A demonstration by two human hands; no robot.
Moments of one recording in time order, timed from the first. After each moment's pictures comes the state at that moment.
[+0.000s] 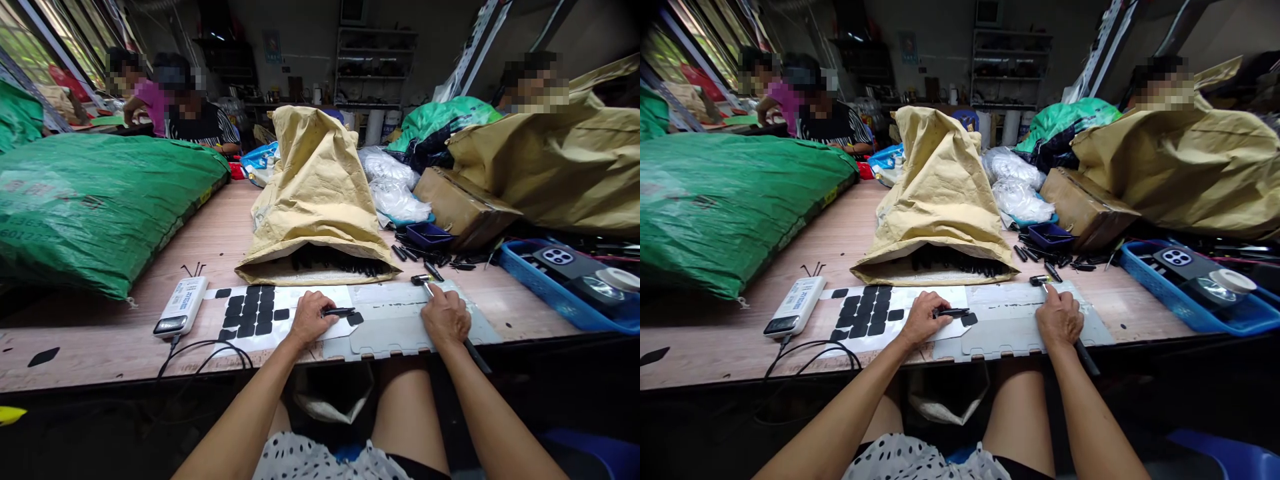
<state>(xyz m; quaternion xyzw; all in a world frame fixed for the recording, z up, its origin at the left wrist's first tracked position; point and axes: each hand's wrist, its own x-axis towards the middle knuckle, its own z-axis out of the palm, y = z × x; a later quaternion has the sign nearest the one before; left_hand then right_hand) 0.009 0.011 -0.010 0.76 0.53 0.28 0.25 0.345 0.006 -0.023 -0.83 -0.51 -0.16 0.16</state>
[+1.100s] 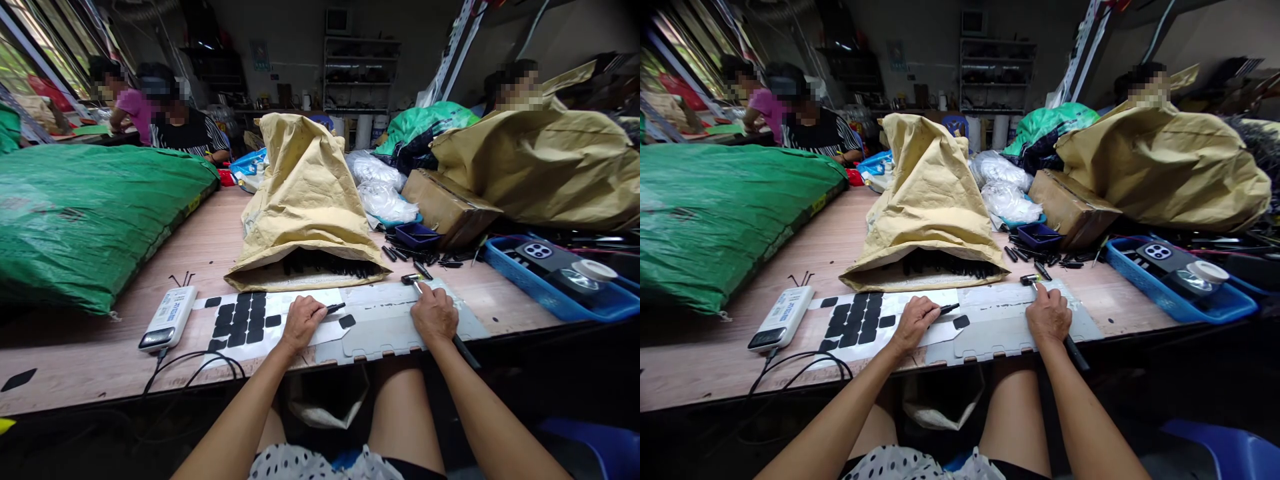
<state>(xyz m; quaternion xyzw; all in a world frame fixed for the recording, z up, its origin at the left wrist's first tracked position) 0.007 0.013 -0.012 0.77 0.52 0.27 0.24 0.343 0.007 -0.026 -0.82 -0.52 -0.18 0.16</state>
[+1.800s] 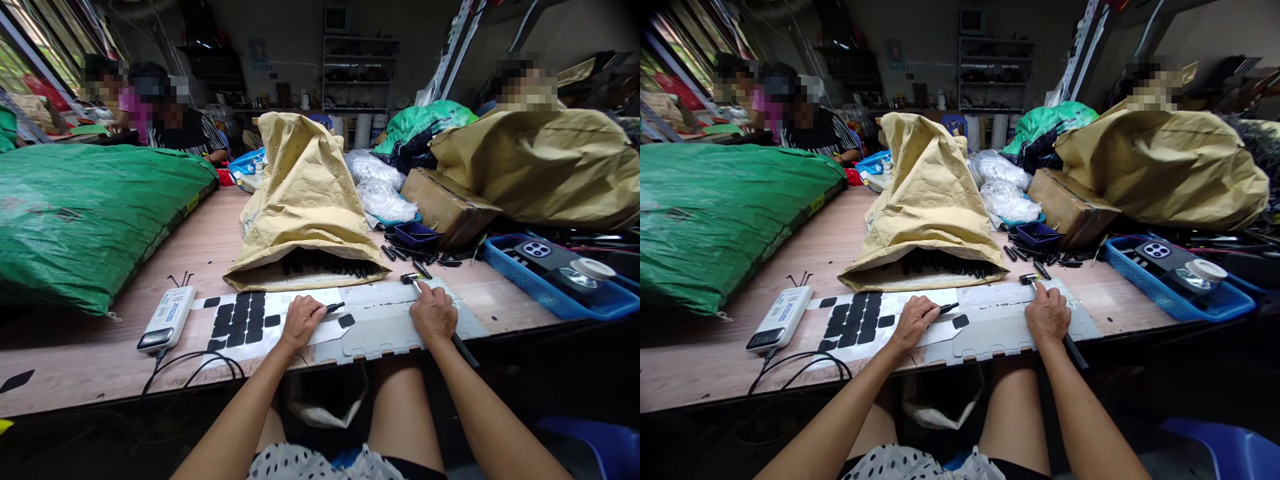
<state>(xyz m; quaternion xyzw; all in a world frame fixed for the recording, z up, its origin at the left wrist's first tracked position) 0.007 0.014 -0.013 0.77 0.52 0.27 0.24 0.343 0.008 -0.028 -0.82 -0.52 -0.19 0.16</state>
